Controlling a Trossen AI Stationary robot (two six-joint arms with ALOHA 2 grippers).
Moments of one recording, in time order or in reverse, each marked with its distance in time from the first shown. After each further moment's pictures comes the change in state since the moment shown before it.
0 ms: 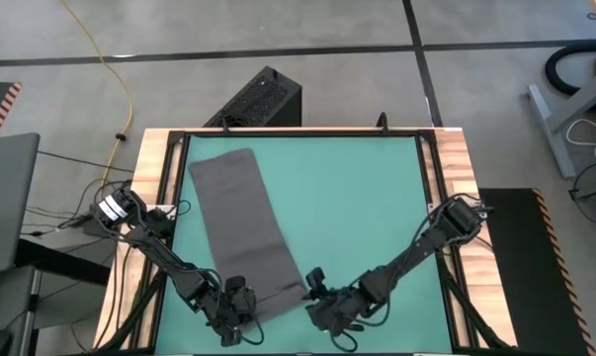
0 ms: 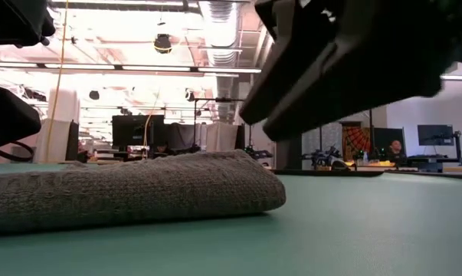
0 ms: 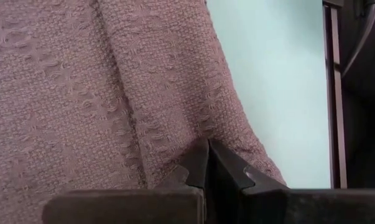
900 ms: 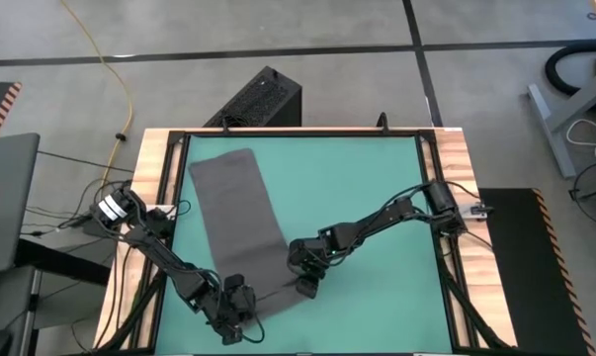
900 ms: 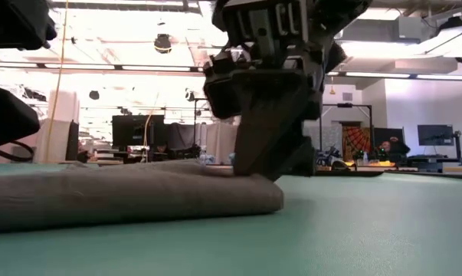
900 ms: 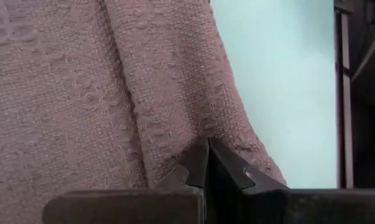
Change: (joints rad) left arm -0.009 -0.002 0.002 -0.055 -0.007 -0.046; right arm -0.386 0.056 -0.002 -0.038 -0.880 0.932
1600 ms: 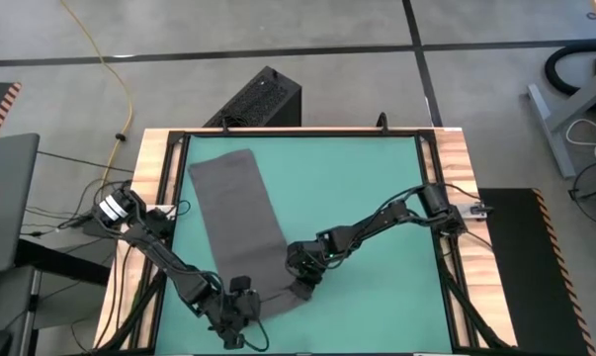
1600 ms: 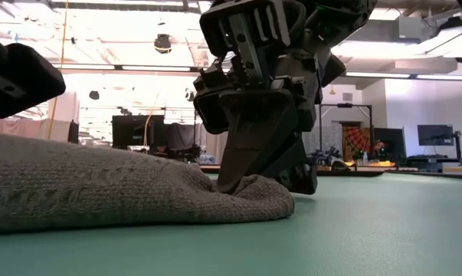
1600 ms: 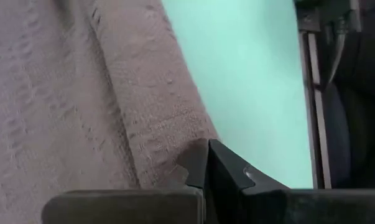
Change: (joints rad) left arm 0.026 0.001 0.121 -0.085 -0.036 0.144; right arm 0.007 0.070 0.003 0.065 0.015 0.106
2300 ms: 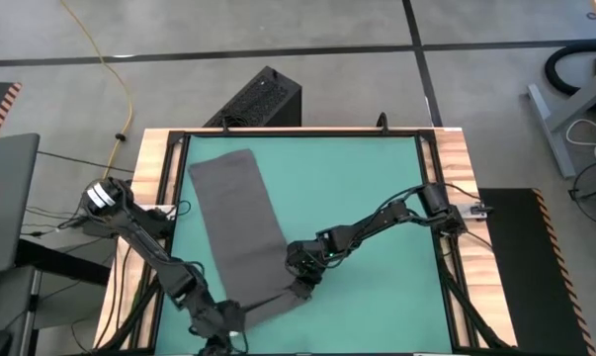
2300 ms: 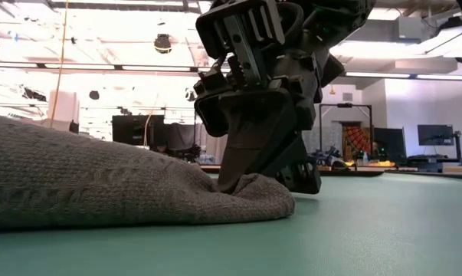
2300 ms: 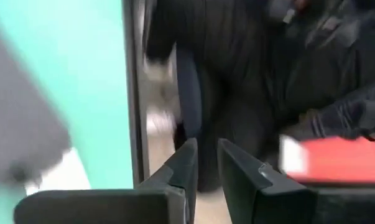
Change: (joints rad) left arm -0.049 -0.153 -0.071 0.228 0.387 -0.255; right arm -0.005 -0.002 0.001 -0.007 -0.014 0.050
